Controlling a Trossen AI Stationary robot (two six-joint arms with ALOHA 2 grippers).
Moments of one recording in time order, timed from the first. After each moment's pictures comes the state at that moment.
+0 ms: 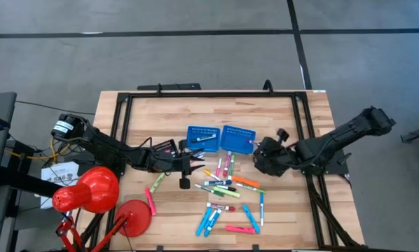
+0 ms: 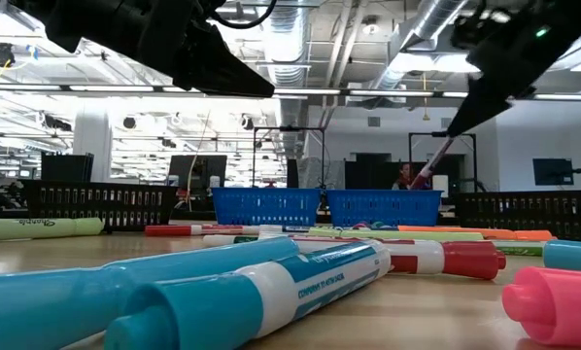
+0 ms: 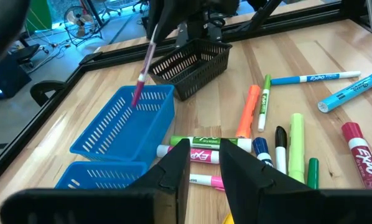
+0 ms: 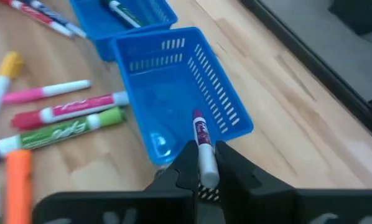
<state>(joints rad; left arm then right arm) -0.30 1.46 0.63 0.49 -0.42 0.15 0.34 1.17 0.73 -0.73 0.74 0.68</state>
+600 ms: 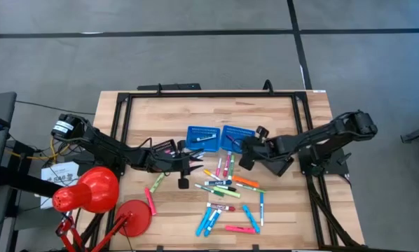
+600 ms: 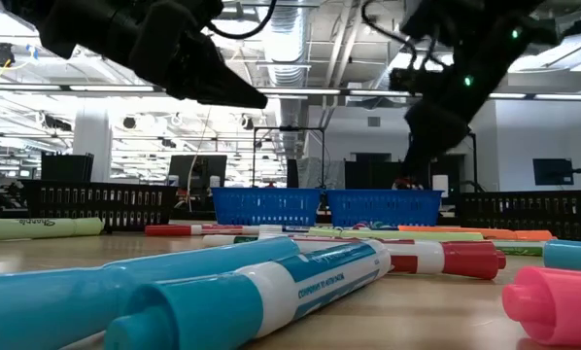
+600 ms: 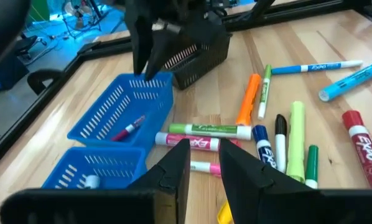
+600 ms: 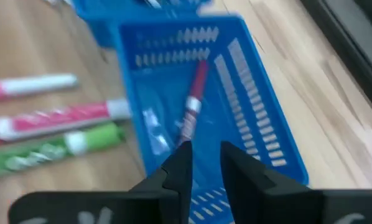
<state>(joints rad) -0.30 1.46 0.59 0.49 -0.42 0.12 0.15 1.45 0.79 -0.44 0.56 0.37</state>
